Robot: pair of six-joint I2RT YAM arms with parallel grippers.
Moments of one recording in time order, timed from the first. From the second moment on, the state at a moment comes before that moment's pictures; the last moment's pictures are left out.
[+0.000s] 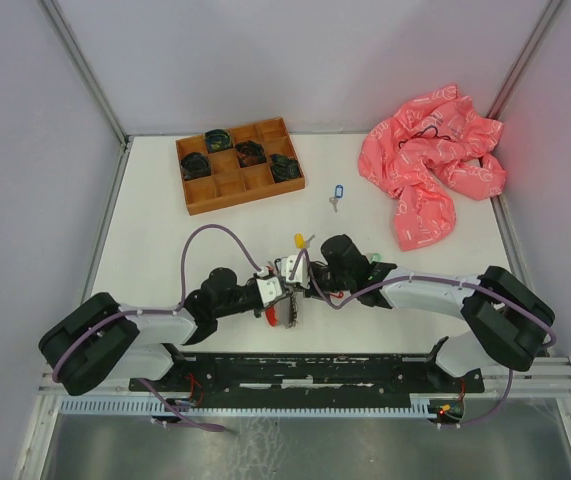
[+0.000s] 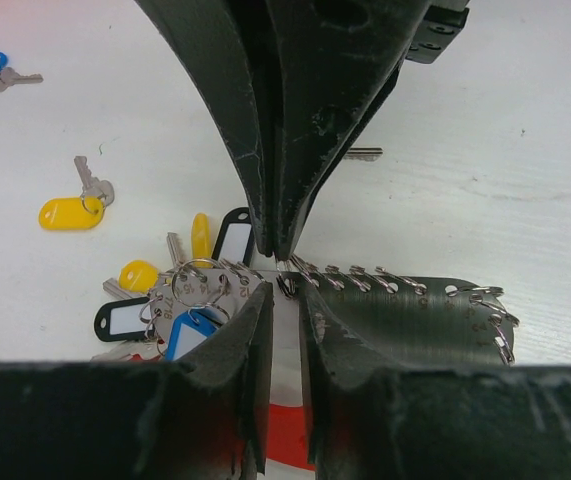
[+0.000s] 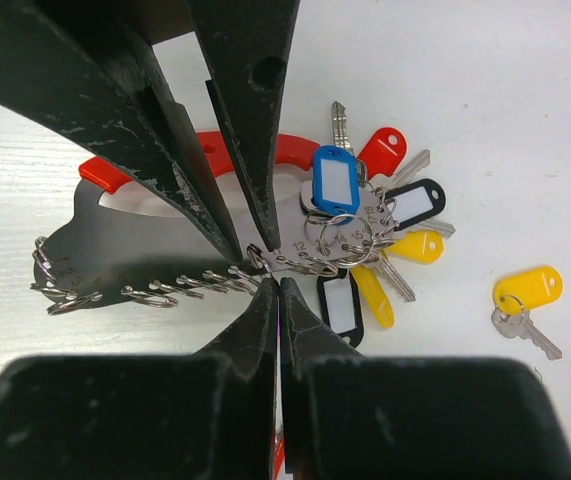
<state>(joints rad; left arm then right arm) -0.78 1.27 0.18 0.79 0.39 0.36 0.88 1.46 0.67 0.14 -0.42 -0.56</state>
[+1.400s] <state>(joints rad) -0.78 1.30 0.19 0.82 0.34 0.35 0.89 1.25 0.67 -0.06 -0.17 -0.16</state>
